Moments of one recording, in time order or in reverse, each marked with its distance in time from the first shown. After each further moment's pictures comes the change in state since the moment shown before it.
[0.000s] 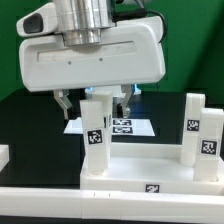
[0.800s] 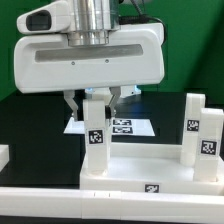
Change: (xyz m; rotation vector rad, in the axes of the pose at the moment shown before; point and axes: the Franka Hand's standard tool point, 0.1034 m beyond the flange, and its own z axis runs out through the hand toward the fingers) arm 0.000 0.003 0.001 -0.037 -0.003 -0.241
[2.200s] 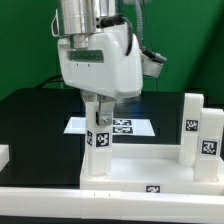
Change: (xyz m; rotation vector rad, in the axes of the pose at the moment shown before) arm 0.004 -0.006 0.004 0.006 0.015 1.280
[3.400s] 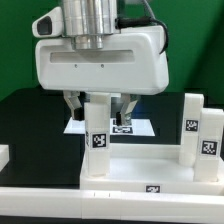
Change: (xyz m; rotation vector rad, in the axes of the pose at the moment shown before) arm -0.003 0.000 0.000 -0.020 -0.006 -0.711
